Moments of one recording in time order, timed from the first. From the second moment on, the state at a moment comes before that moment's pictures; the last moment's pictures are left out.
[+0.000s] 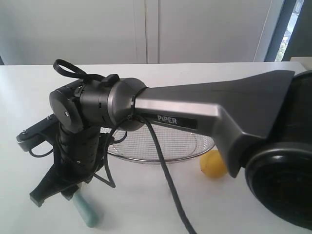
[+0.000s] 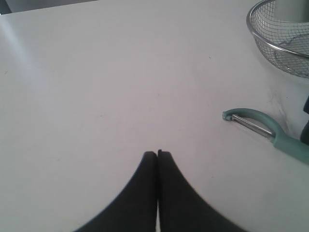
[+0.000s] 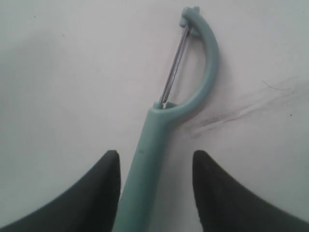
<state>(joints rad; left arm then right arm) -0.07 0.01 0.02 -0.16 0.43 0.24 1.00 2.19 -1.75 0.13 0.93 -0.05</state>
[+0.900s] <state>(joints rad) -0.07 0.01 0.02 -0.16 0.43 0.24 1.02 2.26 -1.75 0.13 0.94 0.00</state>
